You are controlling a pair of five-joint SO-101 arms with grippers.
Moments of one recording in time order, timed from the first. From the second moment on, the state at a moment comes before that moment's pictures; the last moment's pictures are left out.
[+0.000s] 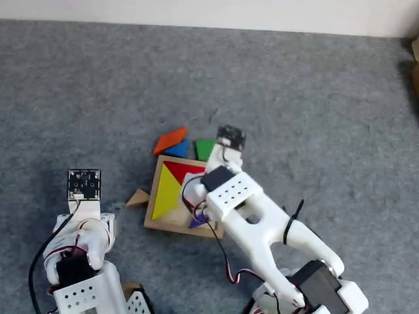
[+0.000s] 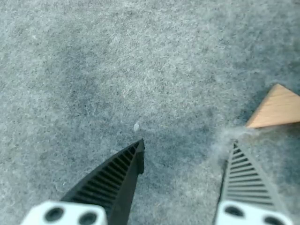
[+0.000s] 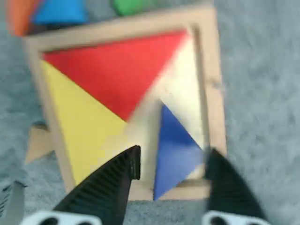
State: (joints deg) left arm -26.8 -104.3 95.7 70.0 -13.4; right arm -44.0 -13.1 35.6 57.7 -48.1
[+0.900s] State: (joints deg) left arm -26.8 -104.3 95.7 70.0 -13.4; right arm -37.2 -1.8 31.2 60.7 -31.3
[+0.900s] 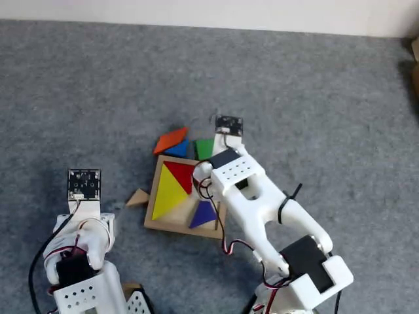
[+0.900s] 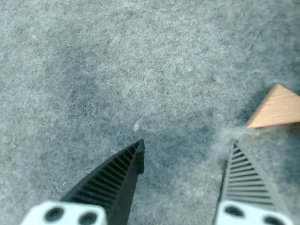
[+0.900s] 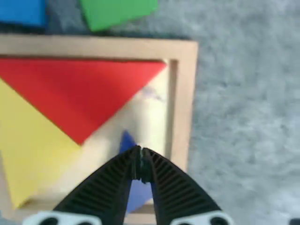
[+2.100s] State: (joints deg) left arm -26.8 -104.3 95.7 70.0 -13.4; right arm -38.6 -6.2 27.6 54.5 -27.7
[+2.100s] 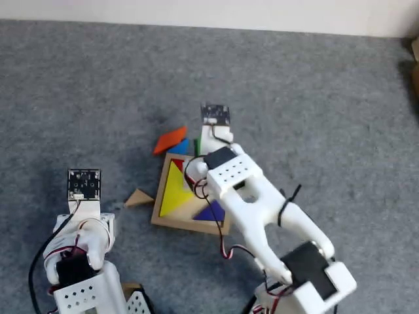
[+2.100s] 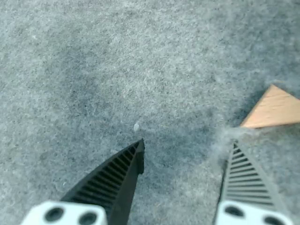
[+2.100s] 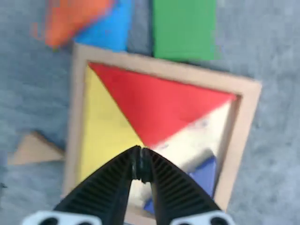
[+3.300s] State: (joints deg) left arm -26.8 -104.3 95.7 70.0 -13.4; right arm -29.5 31.8 -8.5 56.3 -12.6
